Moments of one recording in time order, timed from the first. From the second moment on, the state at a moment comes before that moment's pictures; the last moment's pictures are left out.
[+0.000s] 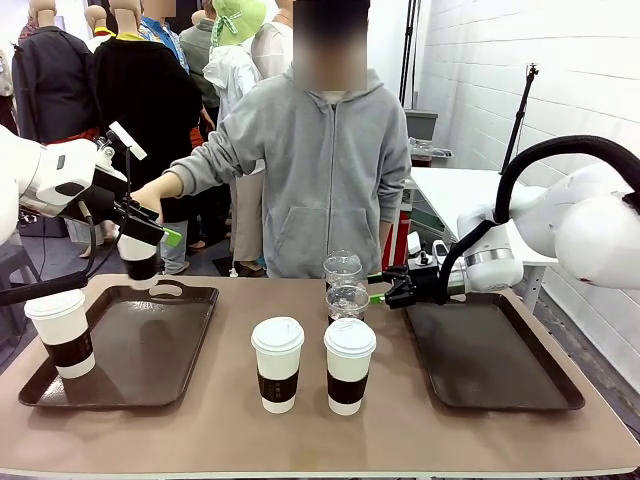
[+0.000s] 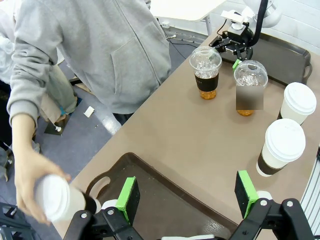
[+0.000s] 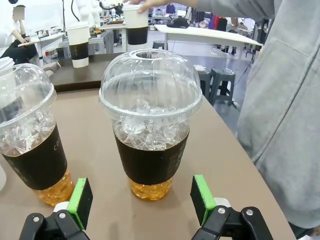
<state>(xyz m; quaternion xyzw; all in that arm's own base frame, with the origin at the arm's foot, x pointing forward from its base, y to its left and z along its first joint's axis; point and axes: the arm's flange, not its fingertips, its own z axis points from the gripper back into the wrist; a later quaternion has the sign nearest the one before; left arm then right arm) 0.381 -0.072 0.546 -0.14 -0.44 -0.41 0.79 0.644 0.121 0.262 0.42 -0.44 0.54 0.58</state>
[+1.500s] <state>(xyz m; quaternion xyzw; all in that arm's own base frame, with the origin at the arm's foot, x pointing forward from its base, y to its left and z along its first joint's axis) 0.381 -0.072 0.546 -0.14 -0.44 -0.41 0.79 0.660 0.173 0.240 0.44 -0.44 0.54 0.57</state>
